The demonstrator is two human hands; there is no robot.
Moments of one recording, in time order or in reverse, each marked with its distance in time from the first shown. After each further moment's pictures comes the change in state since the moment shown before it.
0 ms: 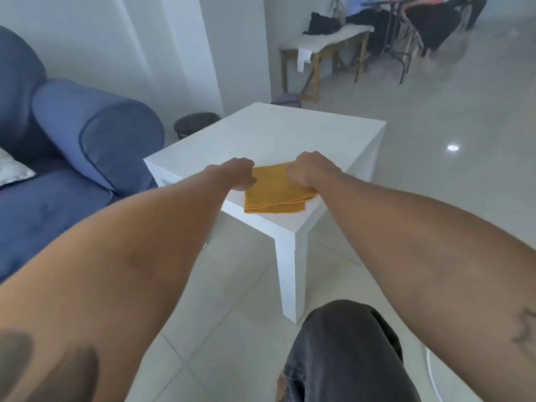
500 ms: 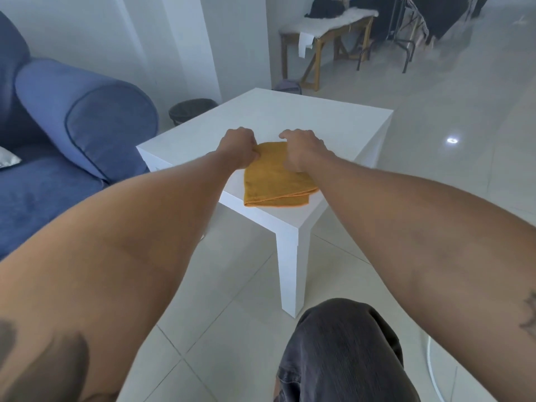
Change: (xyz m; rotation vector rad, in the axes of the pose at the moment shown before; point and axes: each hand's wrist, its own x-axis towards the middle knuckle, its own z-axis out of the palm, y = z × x) left_hand 0.007 0.001 -0.021 -0.273 0.279 -0.014; right_hand 0.008 -0.029 -0.008 -0.041 0.051 -0.154
